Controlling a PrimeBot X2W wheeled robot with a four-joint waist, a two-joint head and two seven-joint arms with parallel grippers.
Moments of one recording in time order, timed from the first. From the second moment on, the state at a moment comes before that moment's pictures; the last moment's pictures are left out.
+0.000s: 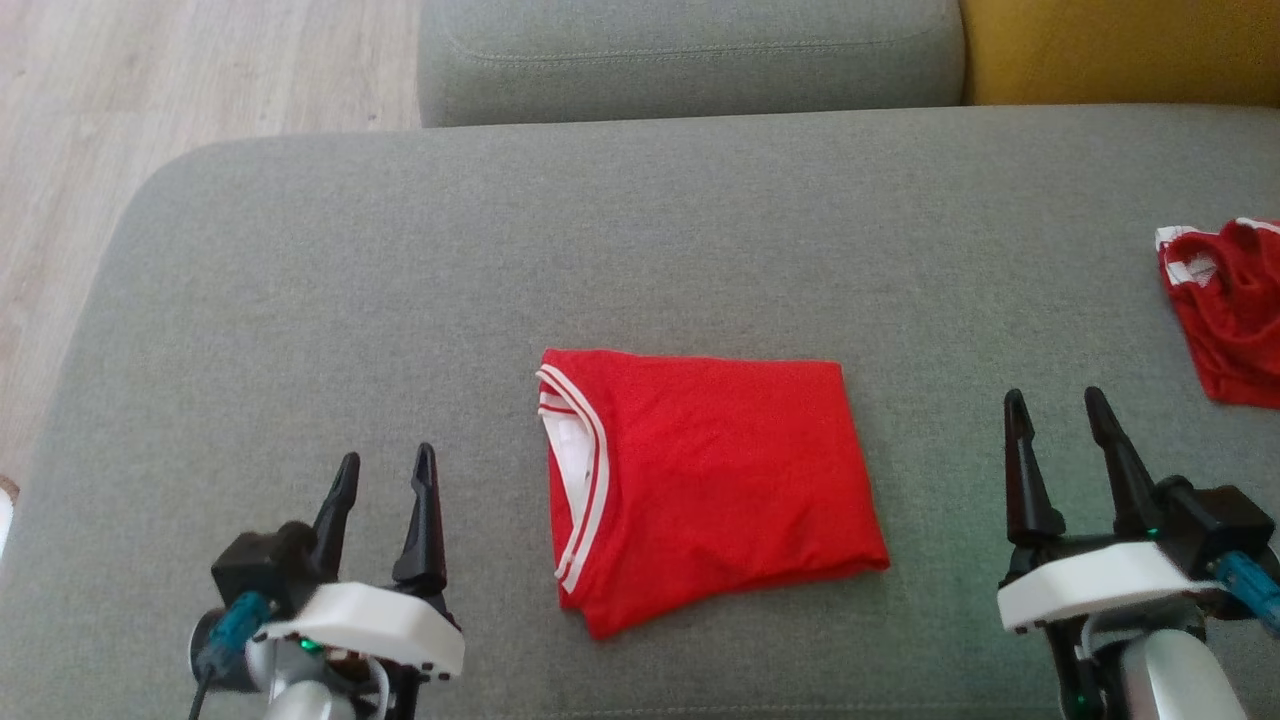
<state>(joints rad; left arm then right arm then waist) 0.00 0.18 -0.37 0.14 -0.47 0.19 -0.25 -0.01 -0.05 -0.03 0.17 0.15 0.12 -0.16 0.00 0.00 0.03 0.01</state>
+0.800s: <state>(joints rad) -0.01 0.15 -0.38 0.17 -0.46 0.18 -0.25 -0.12 -0.05 0.02 0.23 0.24 0.12 0.30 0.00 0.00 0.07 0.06</state>
